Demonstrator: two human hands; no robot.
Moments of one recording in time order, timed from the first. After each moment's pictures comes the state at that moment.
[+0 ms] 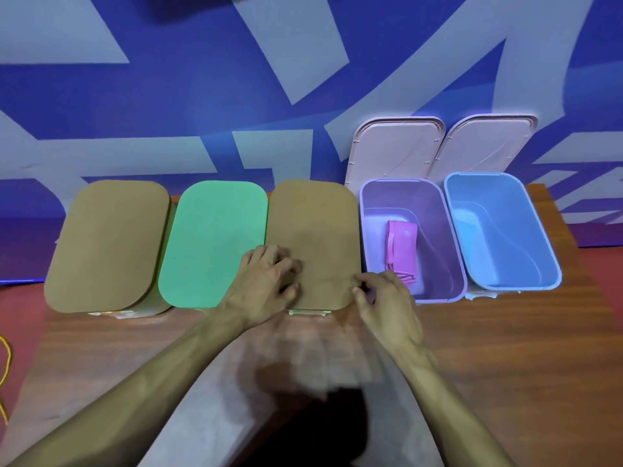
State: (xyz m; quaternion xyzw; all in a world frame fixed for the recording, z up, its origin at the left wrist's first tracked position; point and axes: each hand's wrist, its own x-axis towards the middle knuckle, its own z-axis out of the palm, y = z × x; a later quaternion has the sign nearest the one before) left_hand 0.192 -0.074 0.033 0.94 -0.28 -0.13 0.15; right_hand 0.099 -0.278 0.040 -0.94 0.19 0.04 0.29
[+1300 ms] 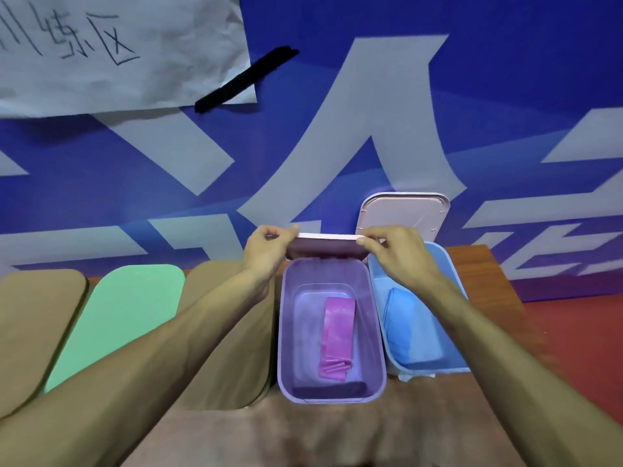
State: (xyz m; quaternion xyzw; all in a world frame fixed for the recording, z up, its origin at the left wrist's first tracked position) left_hand 0.291 -0.291 0.097 0.76 0.10 -0.11 0.63; right_hand 0.227 -0.499 0.114 -0.95 0.04 -0.05 0.29
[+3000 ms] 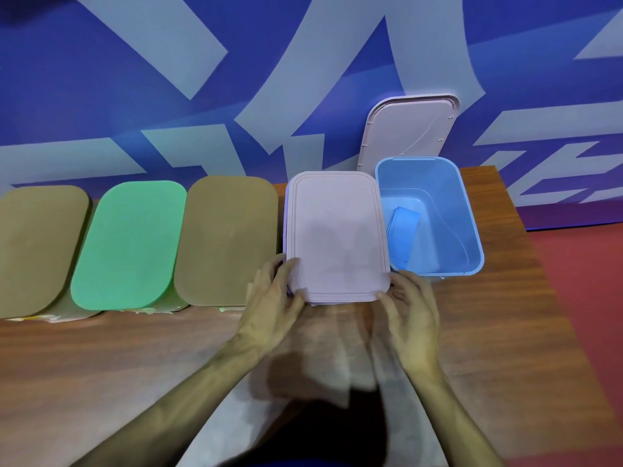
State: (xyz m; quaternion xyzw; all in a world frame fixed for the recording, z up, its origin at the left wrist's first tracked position) left_hand 0.112 -0.226 0.021 0.94 -0.15 -0.11 0.28; right_hand 0.021 -0.432 0.004 -0.85 0.22 -0.19 0.44
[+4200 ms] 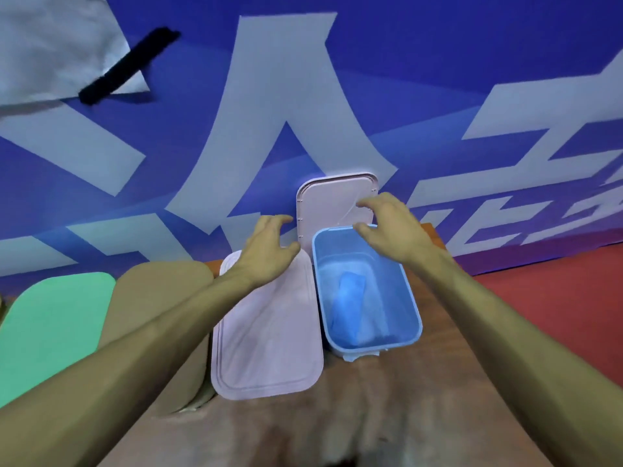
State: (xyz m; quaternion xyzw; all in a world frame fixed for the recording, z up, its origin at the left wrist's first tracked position) left_hand 0.257 -0.375 0.103 0.91 -0.21 -0.12 0.33; right_hand 0.202 -0.595 0.115 -0.97 0.11 -0.03 0.21
